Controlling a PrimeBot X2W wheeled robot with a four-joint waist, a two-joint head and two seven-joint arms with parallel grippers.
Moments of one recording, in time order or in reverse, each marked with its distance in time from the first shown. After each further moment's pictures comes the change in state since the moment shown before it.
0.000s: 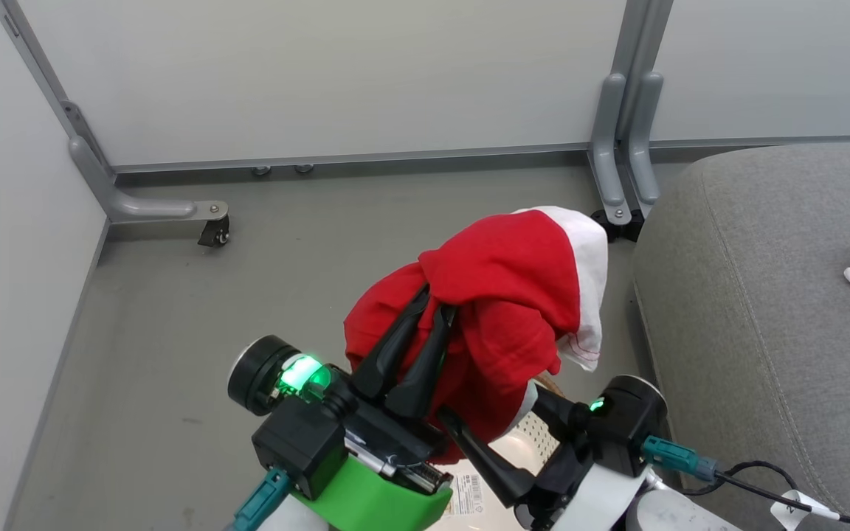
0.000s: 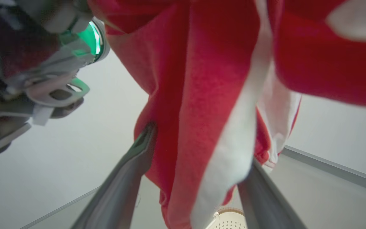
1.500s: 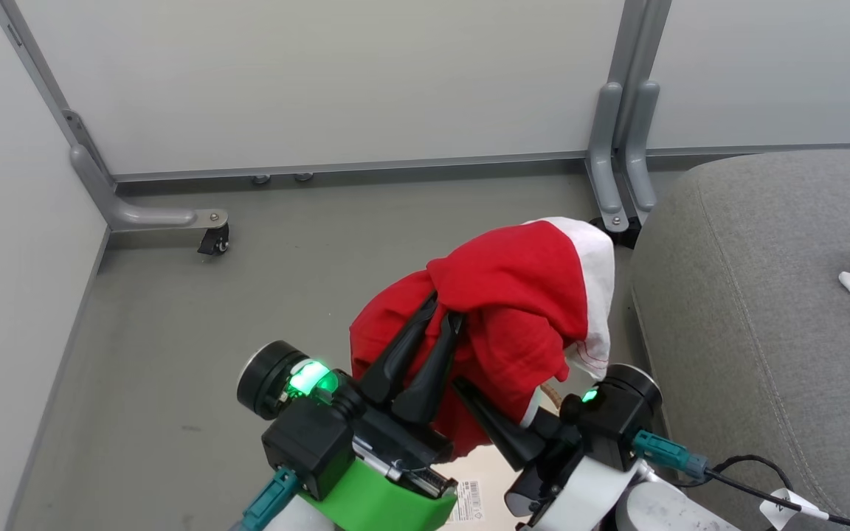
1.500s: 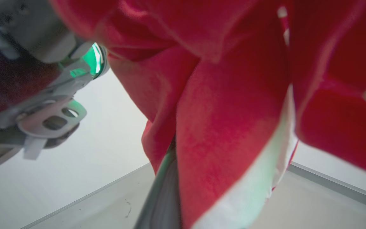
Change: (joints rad) left arm 0.002 0.000 -0.016 0.020 -0.009 -0.002 0.000; right arm -0.005 0.048 -0.037 0.018 -0.060 0.000 0.000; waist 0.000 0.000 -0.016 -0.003
